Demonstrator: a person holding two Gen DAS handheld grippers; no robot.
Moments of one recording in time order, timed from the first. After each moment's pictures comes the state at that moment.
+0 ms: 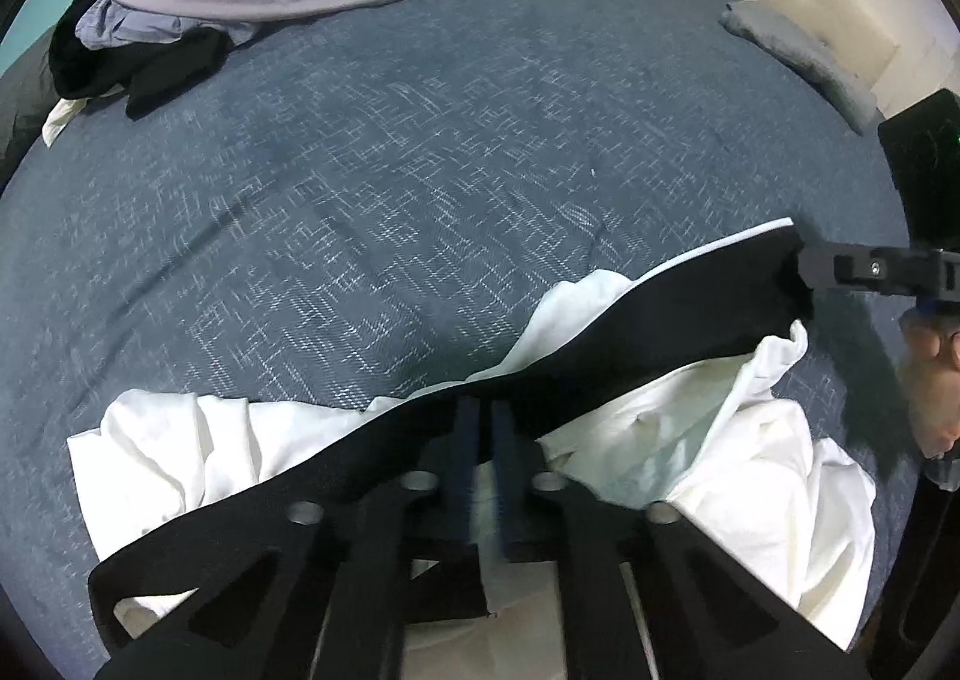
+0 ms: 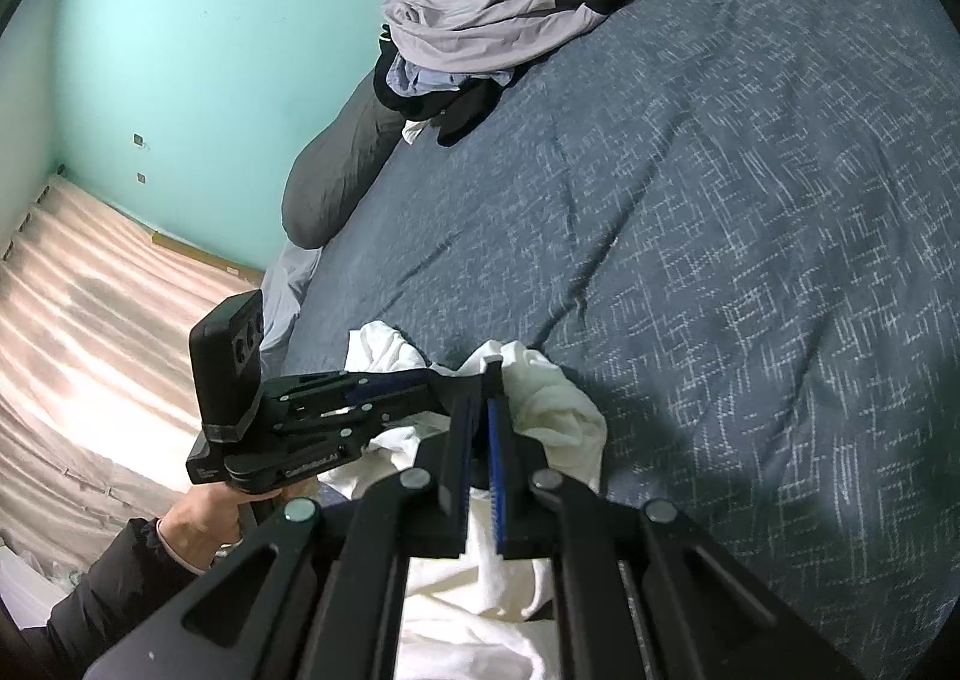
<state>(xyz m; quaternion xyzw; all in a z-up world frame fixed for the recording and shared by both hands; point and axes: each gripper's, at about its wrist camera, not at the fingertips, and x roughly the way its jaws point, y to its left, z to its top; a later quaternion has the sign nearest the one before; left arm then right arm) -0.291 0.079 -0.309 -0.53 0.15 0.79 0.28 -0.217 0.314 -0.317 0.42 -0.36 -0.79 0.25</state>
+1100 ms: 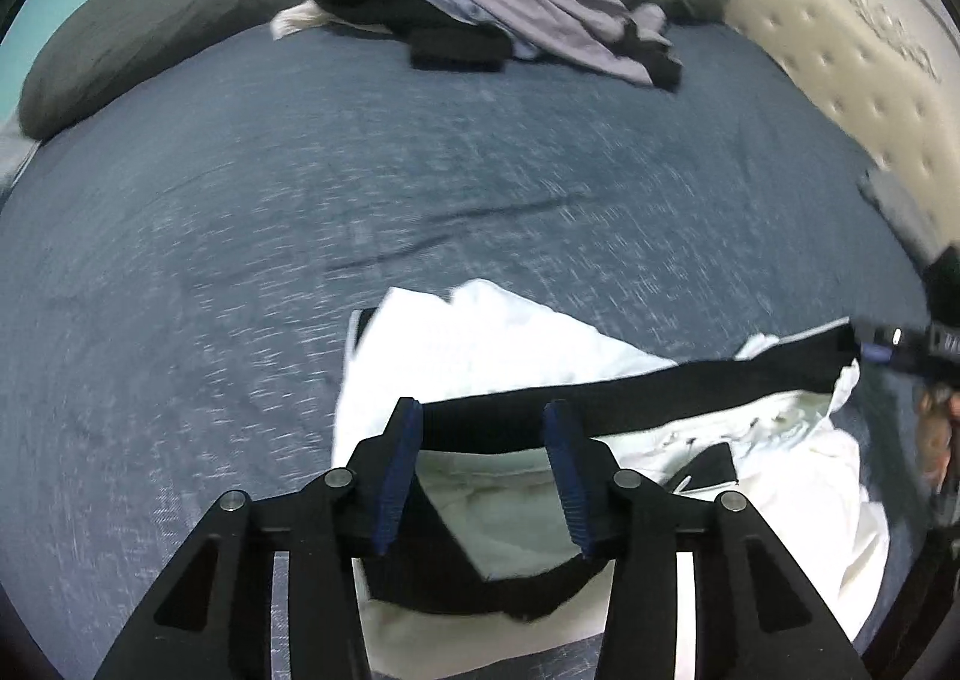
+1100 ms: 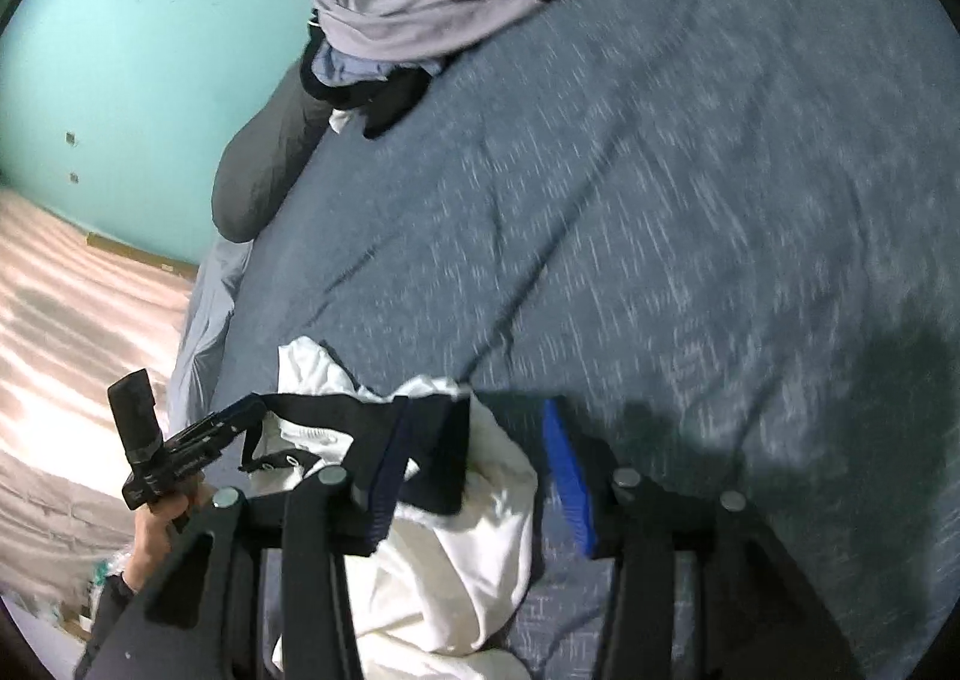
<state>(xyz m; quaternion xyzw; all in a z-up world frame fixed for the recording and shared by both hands) -0.279 -0.078 -0.270 -0.49 0.01 0.86 0.11 -0.254 0.321 -0.323 0.49 -0.34 -0.78 0.18</state>
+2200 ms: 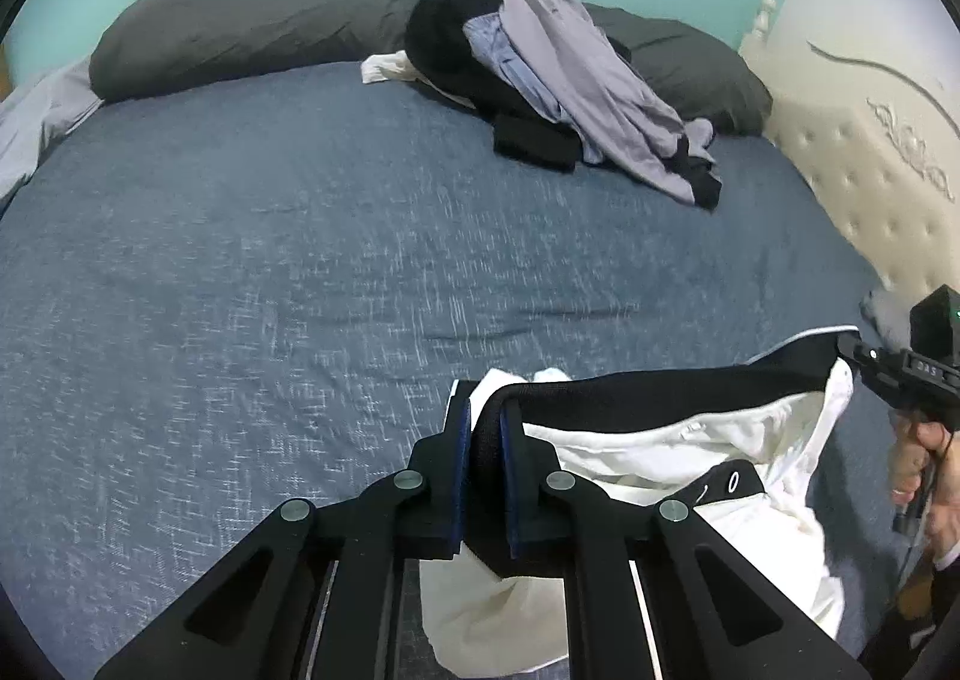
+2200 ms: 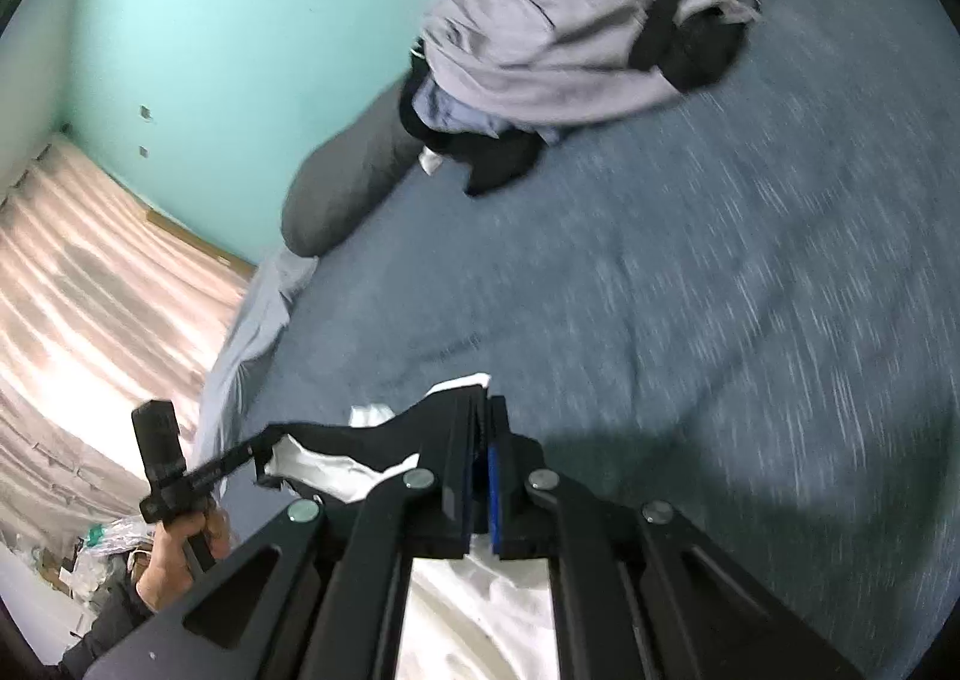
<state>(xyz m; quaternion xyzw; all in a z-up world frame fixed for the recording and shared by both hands) -0.281 -0.135 -0.231 -0.43 -0.07 0.89 0.07 -0.312 0.296 -0.261 0.40 -0.30 -0.83 0.26</state>
